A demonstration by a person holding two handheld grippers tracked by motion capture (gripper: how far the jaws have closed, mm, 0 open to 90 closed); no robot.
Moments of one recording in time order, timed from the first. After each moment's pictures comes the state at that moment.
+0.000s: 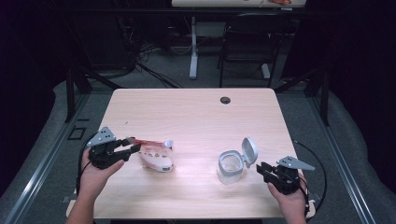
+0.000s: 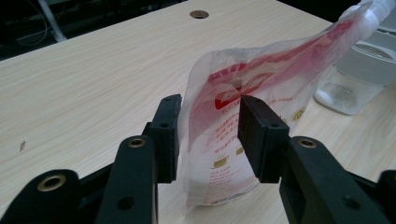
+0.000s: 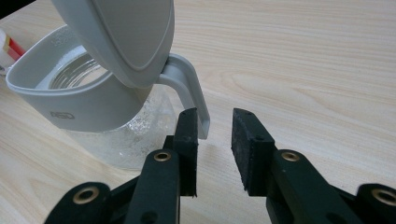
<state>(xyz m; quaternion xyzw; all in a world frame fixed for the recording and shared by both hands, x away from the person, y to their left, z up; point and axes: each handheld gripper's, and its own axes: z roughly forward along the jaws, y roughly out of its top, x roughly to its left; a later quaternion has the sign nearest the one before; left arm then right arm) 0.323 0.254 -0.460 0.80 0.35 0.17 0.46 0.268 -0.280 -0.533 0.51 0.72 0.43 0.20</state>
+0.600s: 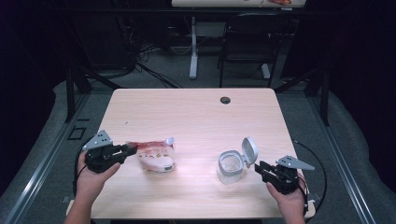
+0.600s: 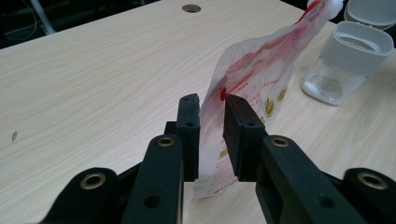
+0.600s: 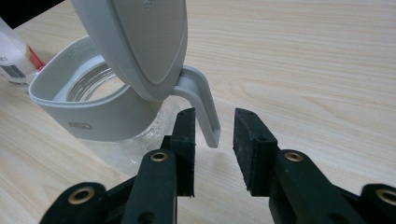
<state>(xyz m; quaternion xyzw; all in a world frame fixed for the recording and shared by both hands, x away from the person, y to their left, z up) 0.312 0.260 -0.459 0.81 0.34 0.15 0.46 0.268 -0.275 -0.529 0.50 0.72 0.44 0.19</state>
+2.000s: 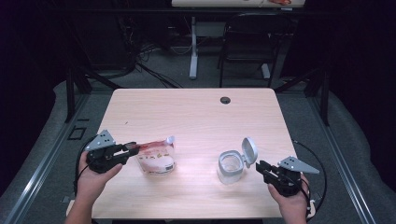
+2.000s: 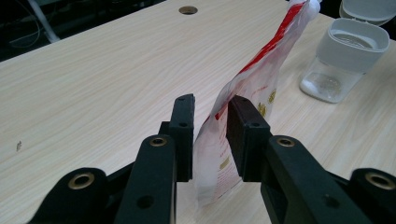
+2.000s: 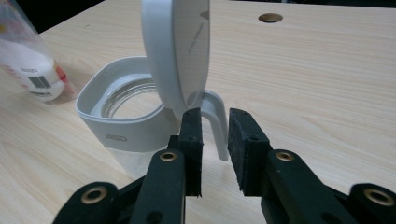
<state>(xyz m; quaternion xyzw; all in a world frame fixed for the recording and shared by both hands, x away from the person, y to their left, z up) 0.309 0.251 -0.451 0.81 0.33 0.17 0.45 0.254 -0.269 -0.508 0.48 0.72 0.46 0.22</state>
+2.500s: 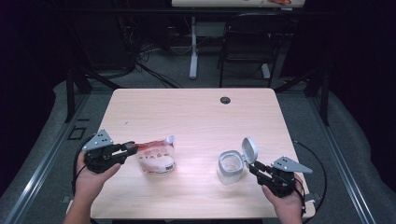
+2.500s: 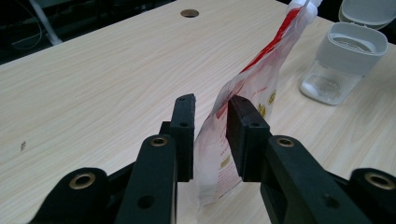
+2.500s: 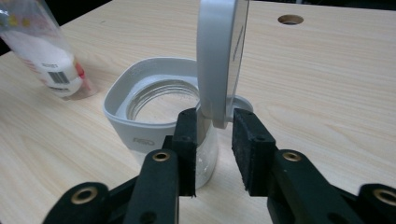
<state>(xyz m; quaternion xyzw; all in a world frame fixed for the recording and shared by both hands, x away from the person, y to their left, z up) 0.307 0.255 -0.449 0.81 0.33 0.17 0.45 0.253 -0.252 -0.506 0.46 0.73 0.46 0.21</state>
